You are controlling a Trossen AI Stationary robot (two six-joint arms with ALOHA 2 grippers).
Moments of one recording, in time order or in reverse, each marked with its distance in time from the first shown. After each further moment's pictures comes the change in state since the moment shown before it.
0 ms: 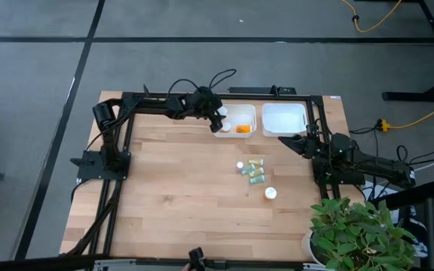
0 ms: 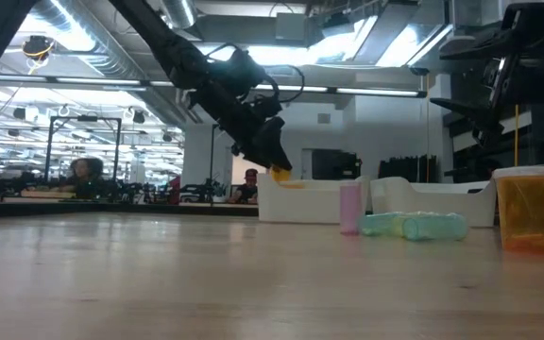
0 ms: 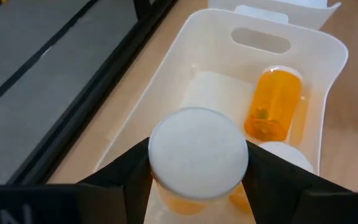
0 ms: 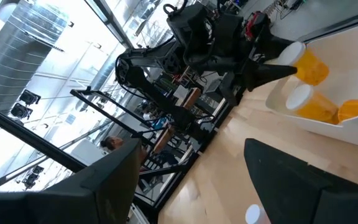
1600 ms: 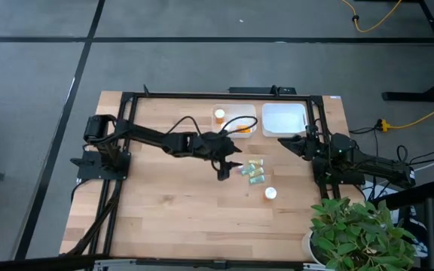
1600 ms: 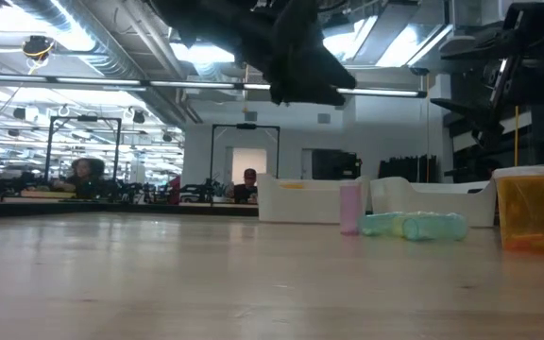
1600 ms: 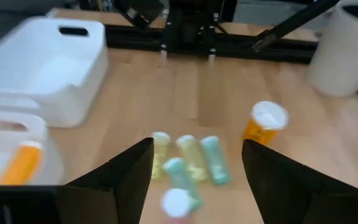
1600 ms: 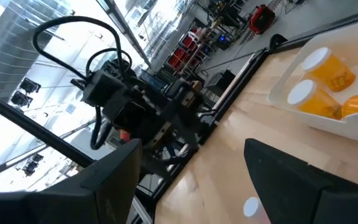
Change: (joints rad) left arm -0.505 -0.099 0.002 0.095 -0.094 -0.166; right arm 0.000 0.000 0.000 -0.011 -0.035 -0.039
